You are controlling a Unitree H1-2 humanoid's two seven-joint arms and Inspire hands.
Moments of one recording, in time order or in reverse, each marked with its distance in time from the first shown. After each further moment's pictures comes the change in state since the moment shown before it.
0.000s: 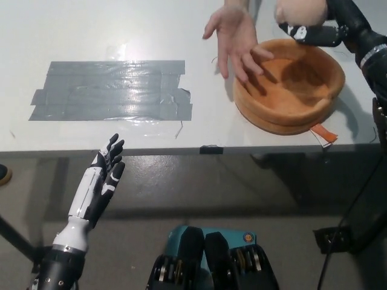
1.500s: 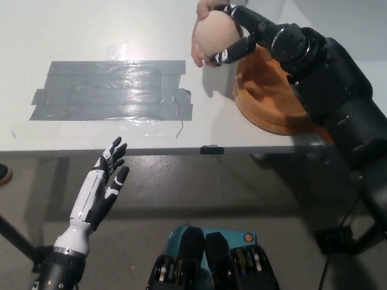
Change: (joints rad) left_arm 0.010 0.000 -0.004 -0.006 0.002 0.002 -0.015; right_arm -0.330 0.143 0.316 0.650 -0.125 -0.028 0.008
